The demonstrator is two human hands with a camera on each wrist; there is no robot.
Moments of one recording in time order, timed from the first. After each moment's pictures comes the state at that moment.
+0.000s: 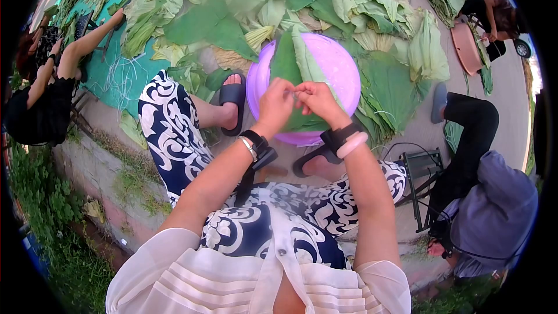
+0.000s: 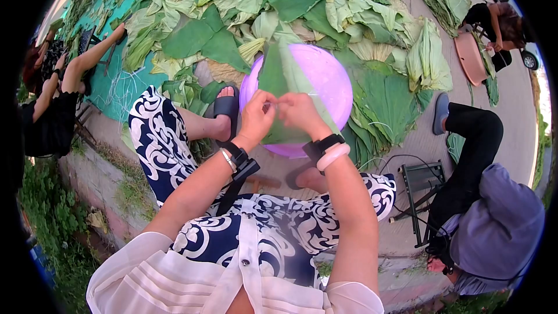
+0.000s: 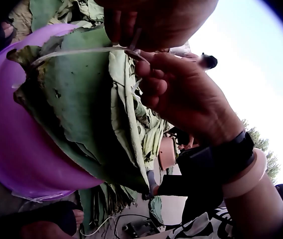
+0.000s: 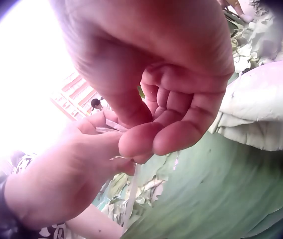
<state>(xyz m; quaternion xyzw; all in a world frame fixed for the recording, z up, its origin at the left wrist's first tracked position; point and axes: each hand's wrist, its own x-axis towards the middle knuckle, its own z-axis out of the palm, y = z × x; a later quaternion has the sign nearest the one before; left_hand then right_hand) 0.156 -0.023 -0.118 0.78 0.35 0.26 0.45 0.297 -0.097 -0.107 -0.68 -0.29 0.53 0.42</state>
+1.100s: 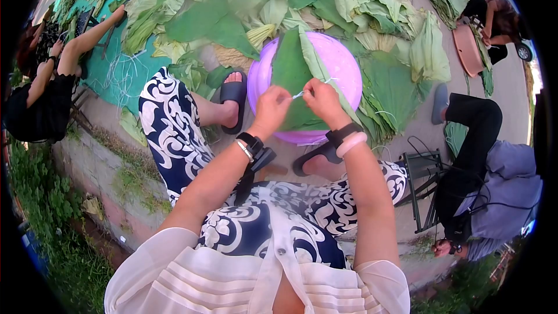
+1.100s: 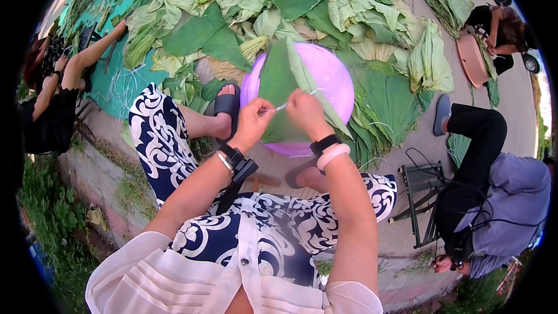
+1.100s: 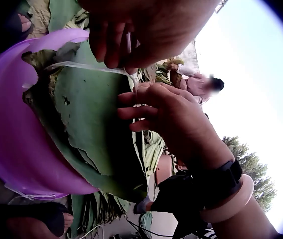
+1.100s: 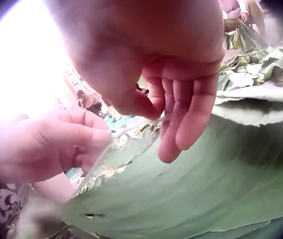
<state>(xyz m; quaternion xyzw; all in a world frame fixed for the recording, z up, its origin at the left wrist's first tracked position) 0.132 -0.021 -0.140 0.75 0.38 0.21 0.49 0.302 -0.103 -0.127 -0.81 -0.44 0.27 0.28</state>
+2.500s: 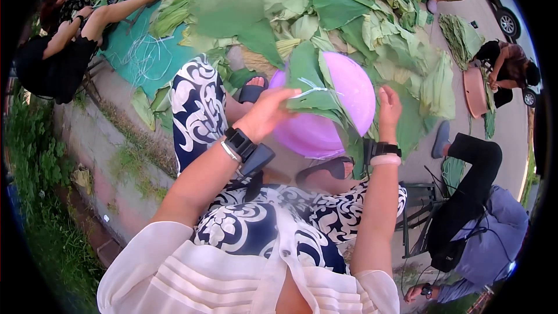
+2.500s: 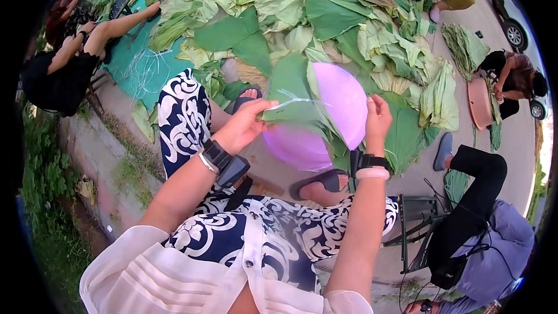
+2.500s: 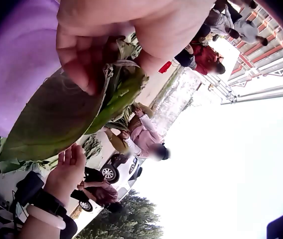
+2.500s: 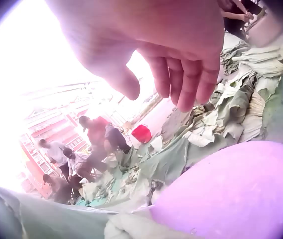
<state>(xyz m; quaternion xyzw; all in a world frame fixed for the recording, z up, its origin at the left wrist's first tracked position) 0.087 0.020 -0.031 0.27 0.35 0.14 0.88 0.391 -0.130 -0.097 -0.79 -0.24 0.14 0.55</state>
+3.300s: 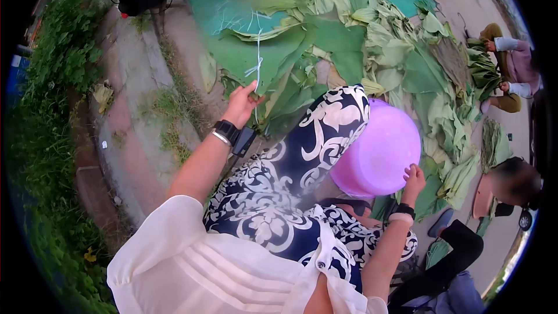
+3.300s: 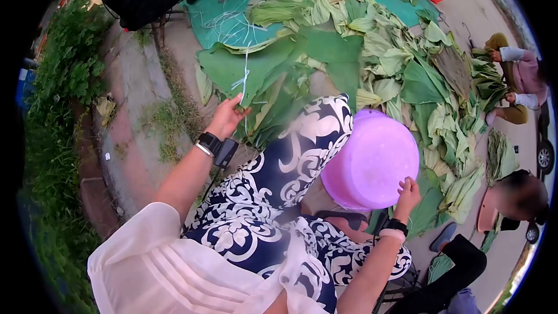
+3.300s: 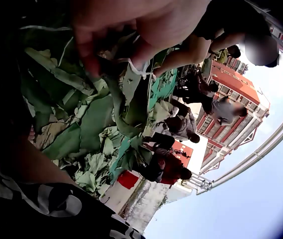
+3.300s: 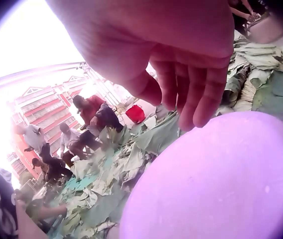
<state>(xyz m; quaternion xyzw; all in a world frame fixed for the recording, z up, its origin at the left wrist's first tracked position) -0.210 0.086 -0.114 0.15 0.50 0.51 0.68 0.345 -0.146 -0.128 -0.81 -0.22 0.27 0.47</state>
